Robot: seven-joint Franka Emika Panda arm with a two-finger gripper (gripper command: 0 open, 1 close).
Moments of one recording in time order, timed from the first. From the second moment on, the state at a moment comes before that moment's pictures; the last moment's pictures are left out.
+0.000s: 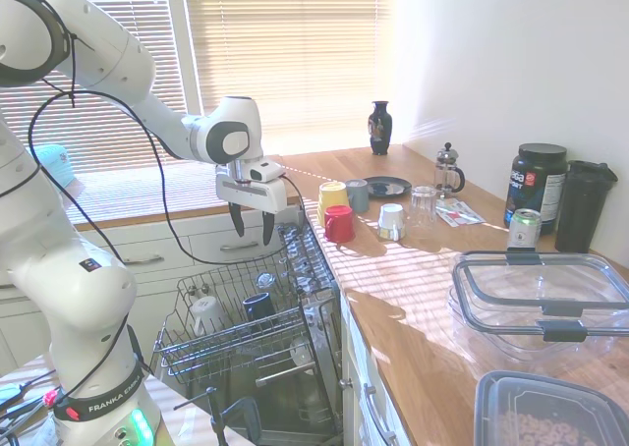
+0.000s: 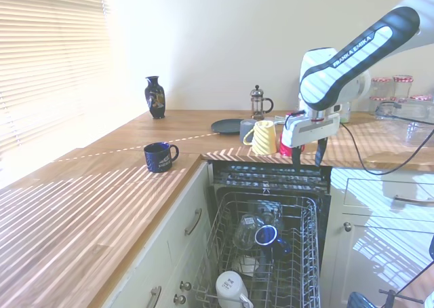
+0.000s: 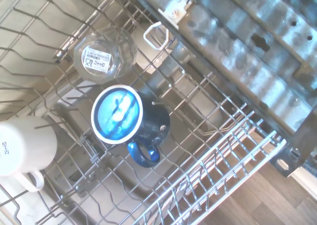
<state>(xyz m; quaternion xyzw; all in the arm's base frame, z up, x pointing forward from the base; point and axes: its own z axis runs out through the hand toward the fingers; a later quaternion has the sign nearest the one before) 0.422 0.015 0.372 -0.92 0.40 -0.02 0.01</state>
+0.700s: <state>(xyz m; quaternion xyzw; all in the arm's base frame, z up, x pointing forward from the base) 0.413 0.108 0.265 -0.95 0.30 0.01 -0.06</state>
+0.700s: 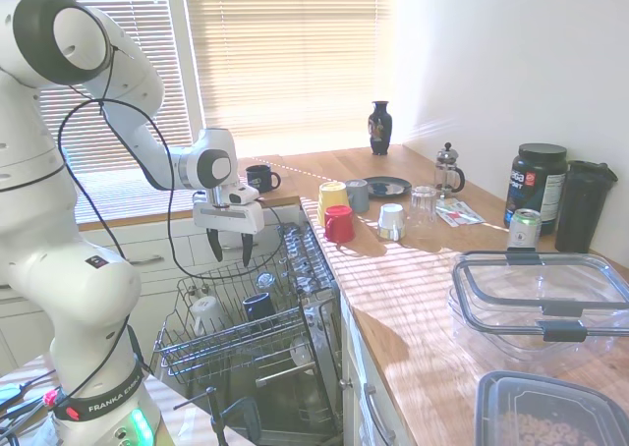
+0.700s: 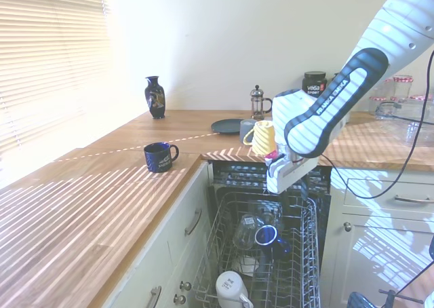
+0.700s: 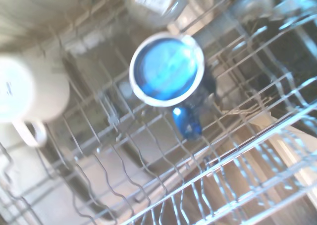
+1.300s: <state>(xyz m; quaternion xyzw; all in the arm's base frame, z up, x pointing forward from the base) 0.449 0.154 0.158 -0.96 0.22 -0.02 -0.14</state>
